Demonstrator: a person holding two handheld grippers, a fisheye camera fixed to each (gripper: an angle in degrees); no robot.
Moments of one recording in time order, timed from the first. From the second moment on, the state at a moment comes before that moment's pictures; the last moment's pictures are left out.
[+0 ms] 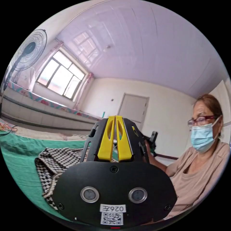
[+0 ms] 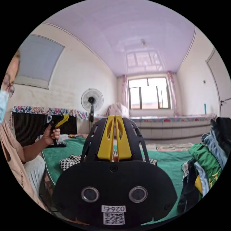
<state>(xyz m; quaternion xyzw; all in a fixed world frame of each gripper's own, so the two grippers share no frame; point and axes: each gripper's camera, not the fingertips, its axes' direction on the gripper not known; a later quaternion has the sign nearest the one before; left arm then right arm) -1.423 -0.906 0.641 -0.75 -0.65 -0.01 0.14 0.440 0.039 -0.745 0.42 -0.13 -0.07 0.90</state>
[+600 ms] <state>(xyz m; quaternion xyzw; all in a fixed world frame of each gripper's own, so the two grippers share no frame) -1.494 -0.714 0.788 -0.84 -0.49 0.06 0.20 0.451 0.225 -0.804 0.53 -0.30 -0.15 0.78</state>
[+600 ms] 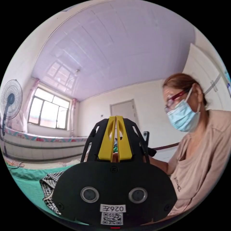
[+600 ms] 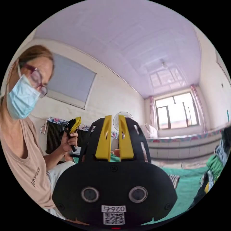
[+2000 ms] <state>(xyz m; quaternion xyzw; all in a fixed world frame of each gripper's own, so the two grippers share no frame) -1.743 -0.660 -0.297 -0.65 -0.44 -0.24 -0.57 0.585 0.124 -0.281 -0.12 -0.18 0.17 0.96</state>
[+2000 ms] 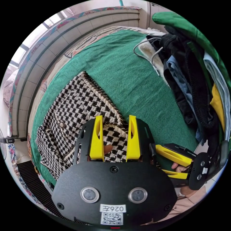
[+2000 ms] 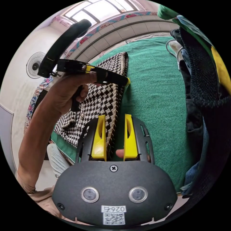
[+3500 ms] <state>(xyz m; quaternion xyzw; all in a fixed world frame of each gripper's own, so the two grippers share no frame) -1.647 -0.814 -0.135 -0.65 -0.61 -0.24 -0.40 0.559 -0.048 -0.470 0.04 -0.33 0.12 0.93</state>
